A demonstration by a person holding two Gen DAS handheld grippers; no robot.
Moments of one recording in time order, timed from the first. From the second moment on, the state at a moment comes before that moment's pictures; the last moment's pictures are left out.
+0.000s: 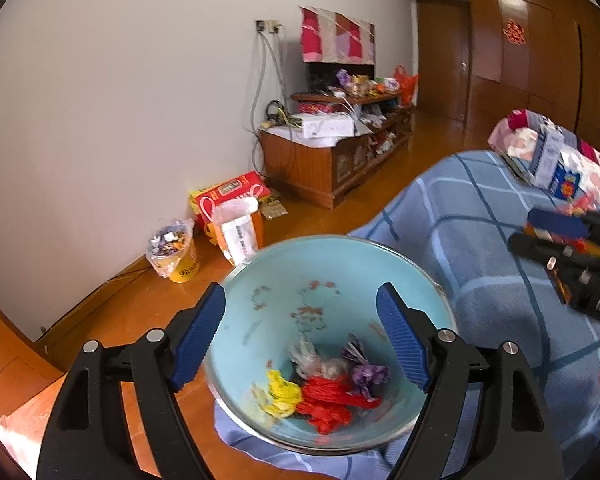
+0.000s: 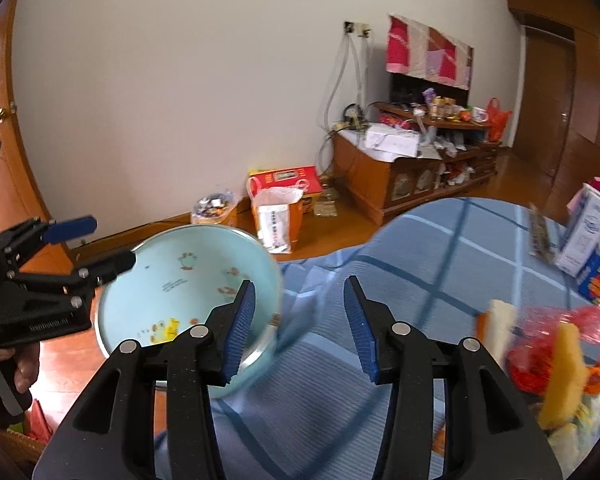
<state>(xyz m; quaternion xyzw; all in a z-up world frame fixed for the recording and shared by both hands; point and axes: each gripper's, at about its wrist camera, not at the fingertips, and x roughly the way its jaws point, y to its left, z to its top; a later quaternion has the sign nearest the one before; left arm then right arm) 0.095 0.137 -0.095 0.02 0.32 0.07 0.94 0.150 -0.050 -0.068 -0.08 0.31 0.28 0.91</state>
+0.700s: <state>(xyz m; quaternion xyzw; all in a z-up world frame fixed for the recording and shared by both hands) 0.125 -0.018 -0.113 0.08 0.34 -0.05 0.94 0.110 -0.292 -0.074 0.00 0.30 0.05 0.95</state>
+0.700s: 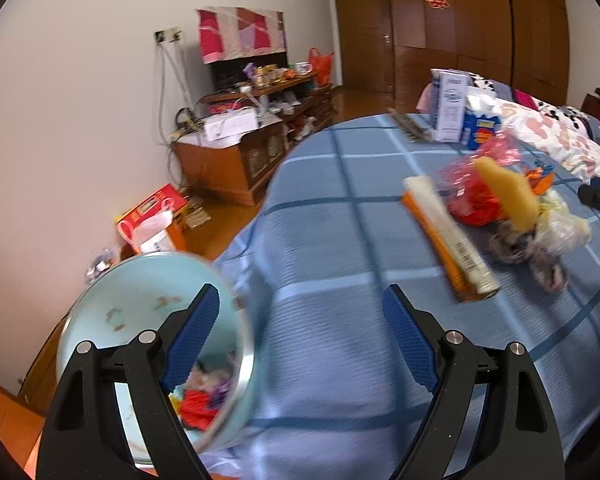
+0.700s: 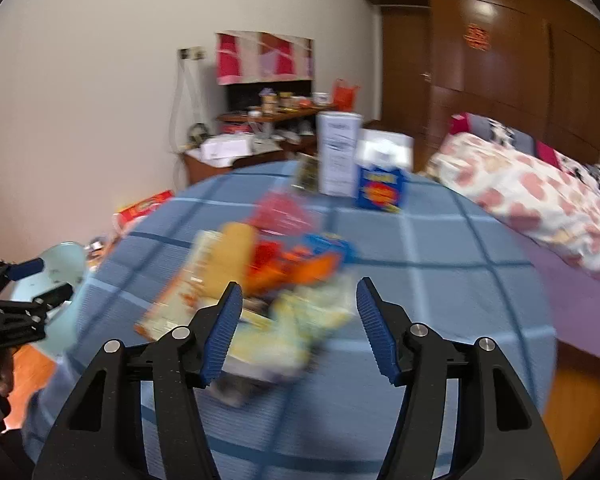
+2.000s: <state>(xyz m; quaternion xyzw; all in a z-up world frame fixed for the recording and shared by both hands) 0.164 -0.129 -0.147 0.12 0.40 -0.18 0.89 0.087 -0.384 -0.110 0.08 0.31 -0.02 0.95</state>
